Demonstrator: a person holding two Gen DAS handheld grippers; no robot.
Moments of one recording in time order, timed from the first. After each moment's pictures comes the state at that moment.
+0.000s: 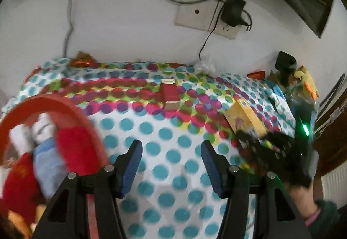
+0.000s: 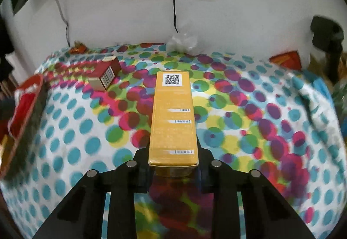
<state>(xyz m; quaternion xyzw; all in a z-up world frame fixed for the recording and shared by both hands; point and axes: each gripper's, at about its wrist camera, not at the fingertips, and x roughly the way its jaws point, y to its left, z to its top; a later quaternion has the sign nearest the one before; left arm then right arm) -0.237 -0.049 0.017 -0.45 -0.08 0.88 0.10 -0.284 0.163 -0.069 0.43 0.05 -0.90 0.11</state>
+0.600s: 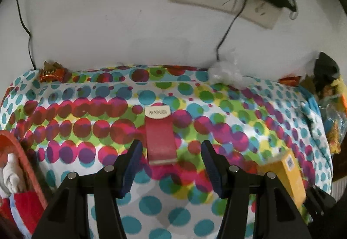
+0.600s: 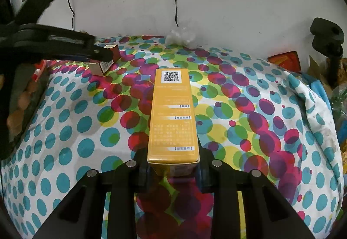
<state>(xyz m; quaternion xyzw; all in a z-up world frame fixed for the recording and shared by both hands) -0.361 -0.001 -0.034 -0.49 -0.05 0.87 0.05 -0.281 0.176 -0.076 0.43 0.06 -0.89 0.12</state>
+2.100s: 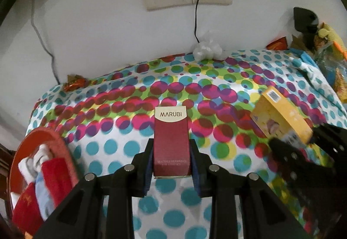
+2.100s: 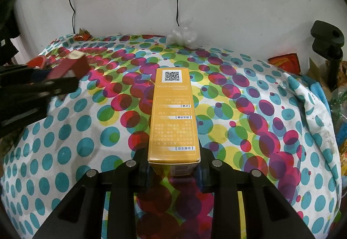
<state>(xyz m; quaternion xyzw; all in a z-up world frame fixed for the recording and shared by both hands) -0.264 0.037 -0.019 -0.44 0.09 0.89 0.02 -0.282 0.173 -0.075 0.43 0.06 -0.89 0.12</state>
